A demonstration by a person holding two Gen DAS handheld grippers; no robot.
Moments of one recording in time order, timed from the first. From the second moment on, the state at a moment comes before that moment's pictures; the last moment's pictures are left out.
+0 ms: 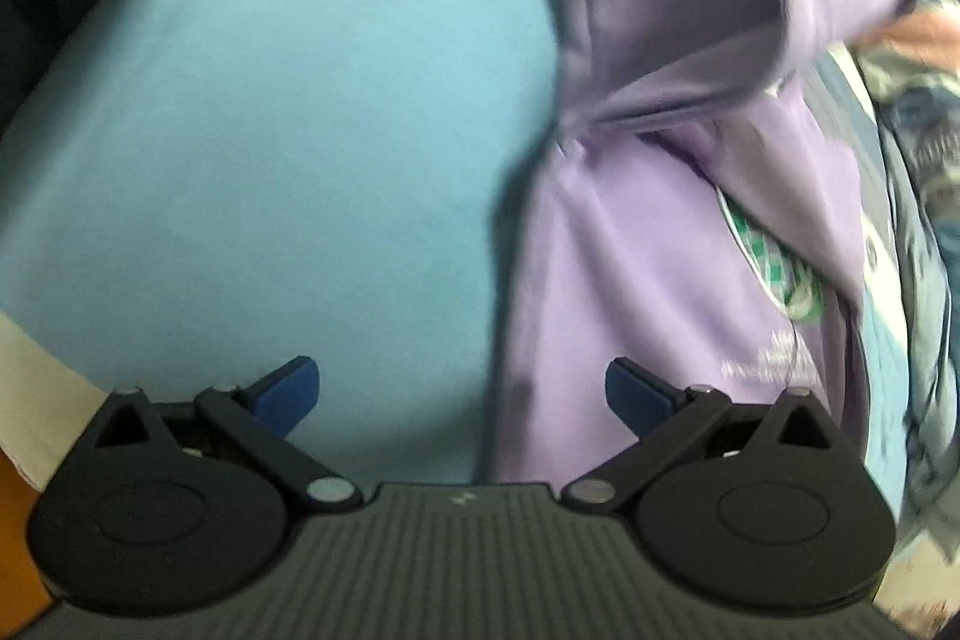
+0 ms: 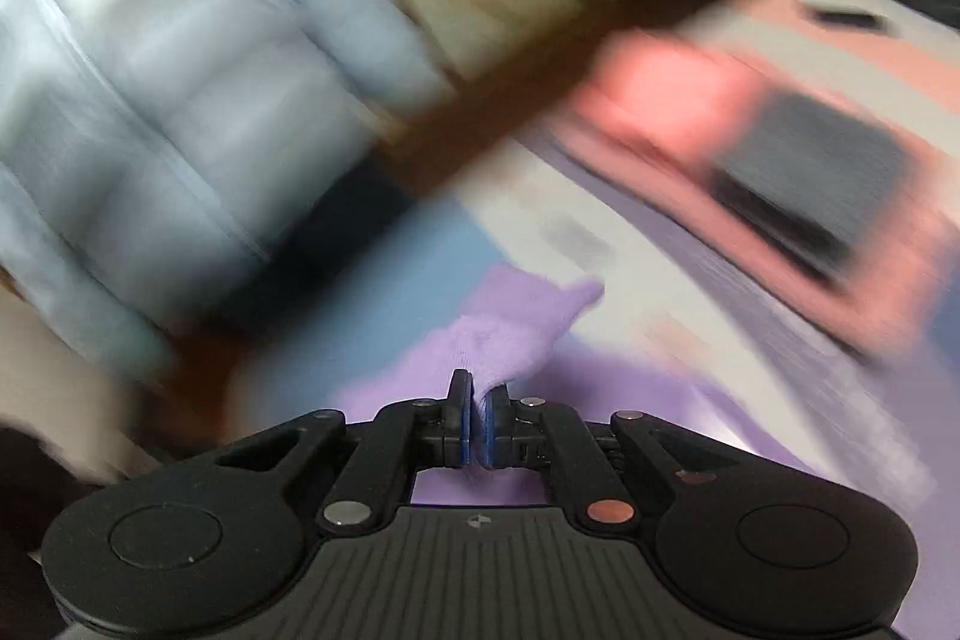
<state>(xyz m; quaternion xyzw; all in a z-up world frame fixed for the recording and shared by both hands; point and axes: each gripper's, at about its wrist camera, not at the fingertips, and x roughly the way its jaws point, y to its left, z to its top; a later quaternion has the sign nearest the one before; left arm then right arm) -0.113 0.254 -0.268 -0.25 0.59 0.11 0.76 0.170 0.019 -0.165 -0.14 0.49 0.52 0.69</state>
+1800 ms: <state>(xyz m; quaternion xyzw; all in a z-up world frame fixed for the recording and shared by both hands) 0.010 -0.013 -0.271 0.20 0.44 -0.21 0.85 0.049 -0.048 -0.097 0.18 0.32 0.45 0.81</state>
